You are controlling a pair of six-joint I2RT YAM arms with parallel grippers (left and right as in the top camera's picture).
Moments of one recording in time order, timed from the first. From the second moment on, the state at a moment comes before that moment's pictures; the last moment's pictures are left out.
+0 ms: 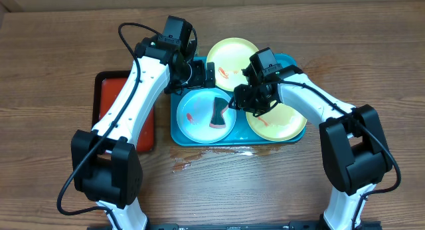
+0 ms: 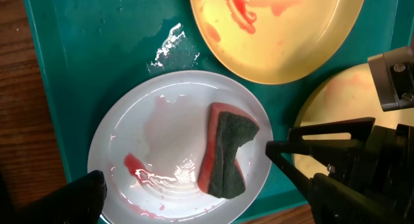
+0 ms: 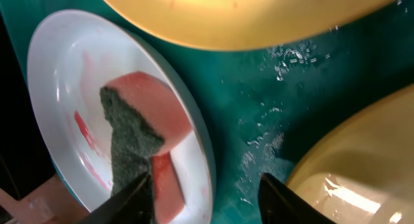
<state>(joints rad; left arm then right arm) -0.29 1.90 1.64 -1.02 0.23 -0.36 0.39 1.99 1.34 -0.66 -0.44 0.46</state>
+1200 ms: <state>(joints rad) -0.30 1.90 1.63 -1.05 0.23 -0.33 0.45 2.04 1.34 -0.68 -0.35 0.51</state>
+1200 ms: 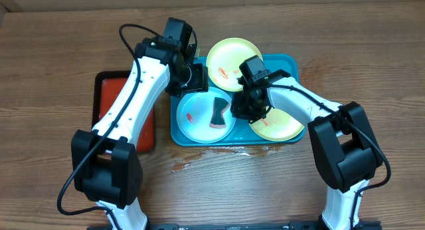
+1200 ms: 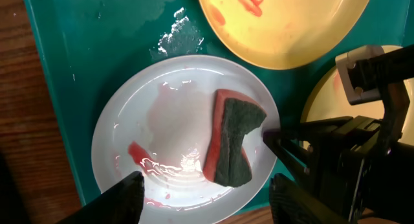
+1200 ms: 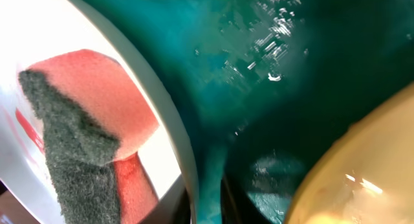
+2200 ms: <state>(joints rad) -0.42 1.90 1.35 -0.72 0.25 -0.33 0.46 2.05 1.34 -0.60 -0.37 0.51</state>
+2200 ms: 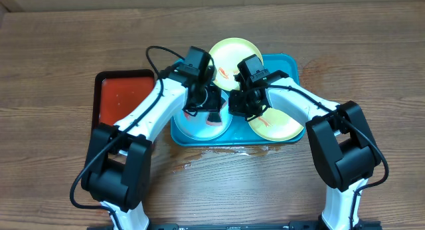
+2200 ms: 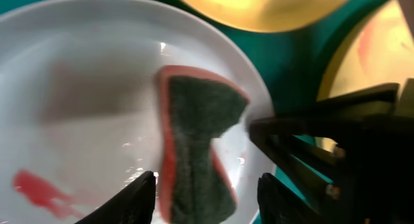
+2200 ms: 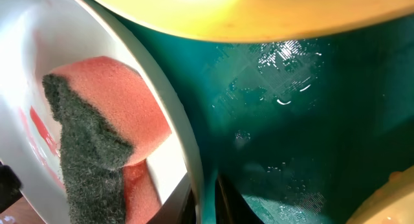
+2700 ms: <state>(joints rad) -0.44 1.96 1.35 -0.70 0.19 -0.33 0.46 2.05 1.34 -0.61 -0.35 0.51</state>
